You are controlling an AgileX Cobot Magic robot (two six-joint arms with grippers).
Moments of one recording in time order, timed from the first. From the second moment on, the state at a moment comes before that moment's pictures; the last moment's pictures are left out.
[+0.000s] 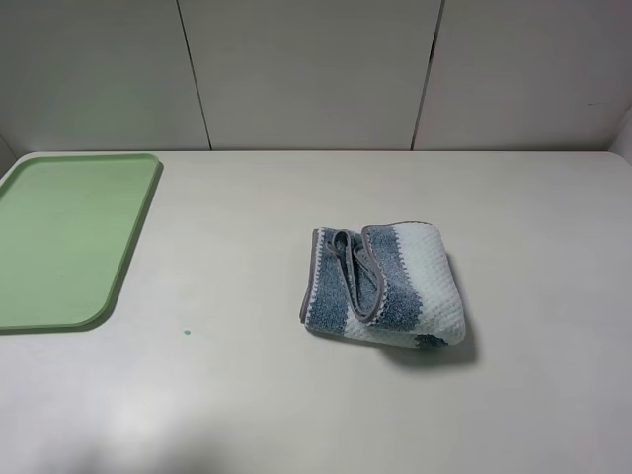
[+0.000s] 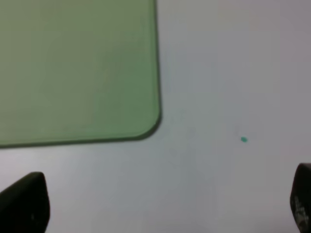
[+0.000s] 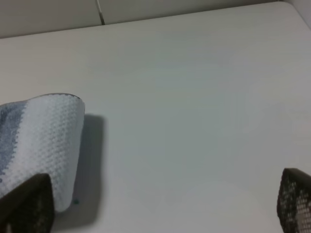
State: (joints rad) left arm 0.10 0.67 -0.66 -0.14 0.88 0.11; right arm 0.00 -0.01 -0.49 0.01 1.03 0.08
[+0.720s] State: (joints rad) left arm -0.25 1.26 -0.86 -0.25 0.65 0.14; right arm 0.00 -0.01 -0.49 0.01 1.03 0.08
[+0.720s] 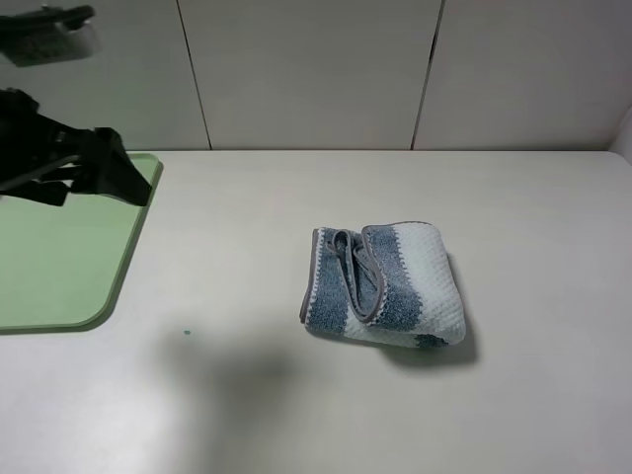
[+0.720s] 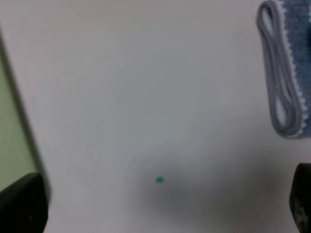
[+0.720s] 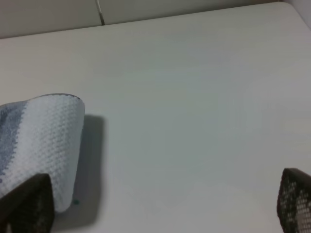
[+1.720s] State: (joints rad) left arm -0.70 1.88 -1.29 -0.25 0.51 -0.21; right arm 0.00 -0.01 -0.49 0.01 1.03 0.08
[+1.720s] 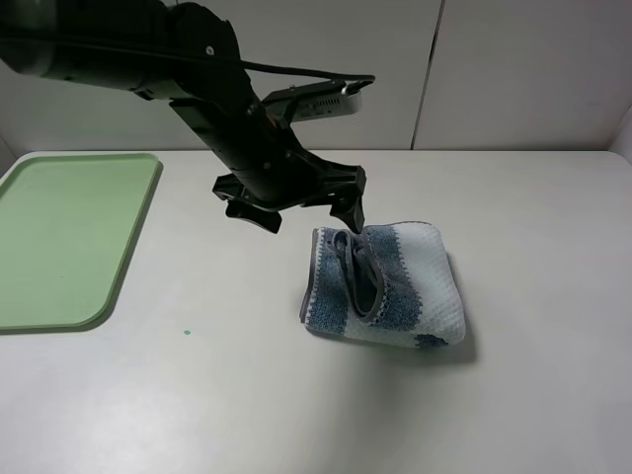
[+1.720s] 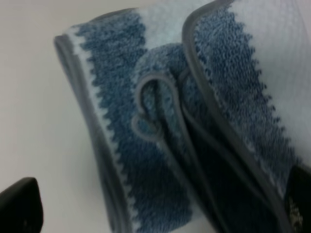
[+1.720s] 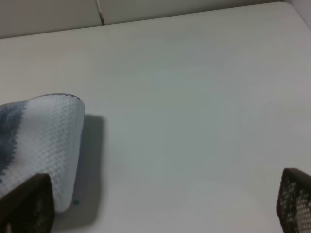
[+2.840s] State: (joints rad) left arm -0.74 2.13 -1.32 -0.25 0.34 -0.31; right arm 0.00 -0.01 -0.49 0.01 1.03 0.08
